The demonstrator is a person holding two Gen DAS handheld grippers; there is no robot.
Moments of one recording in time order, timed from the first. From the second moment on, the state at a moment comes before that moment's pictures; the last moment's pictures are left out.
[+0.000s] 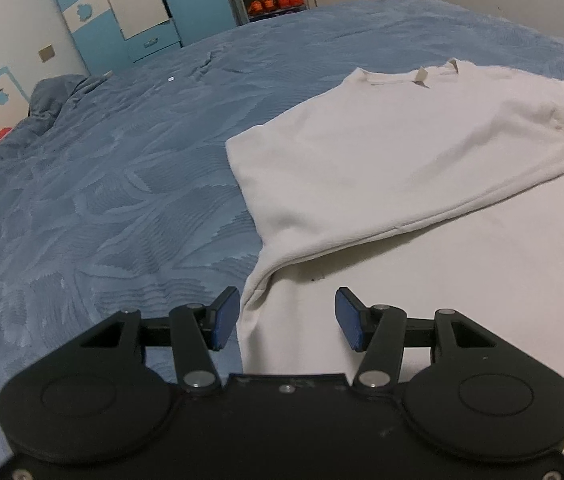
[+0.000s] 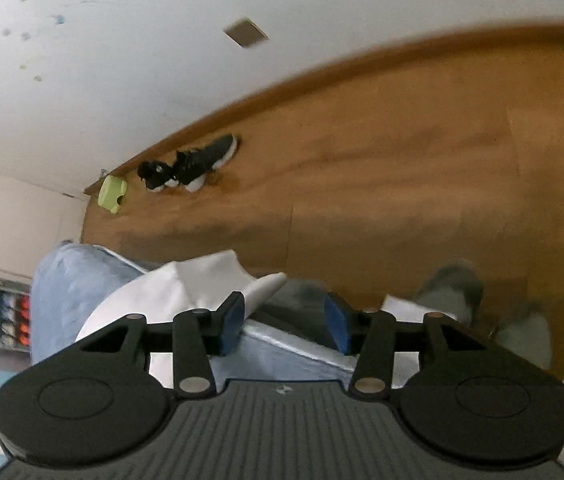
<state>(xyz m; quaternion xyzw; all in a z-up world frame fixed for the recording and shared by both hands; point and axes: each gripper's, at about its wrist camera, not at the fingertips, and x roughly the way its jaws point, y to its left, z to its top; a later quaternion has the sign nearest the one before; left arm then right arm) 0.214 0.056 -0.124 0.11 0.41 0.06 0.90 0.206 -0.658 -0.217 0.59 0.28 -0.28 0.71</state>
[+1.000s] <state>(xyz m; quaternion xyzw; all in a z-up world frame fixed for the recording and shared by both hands) 0.209 0.072 -0.115 0.11 0.40 0.08 0.91 0.259 -0.556 -0.081 0.37 0.13 -0.15 0.91</state>
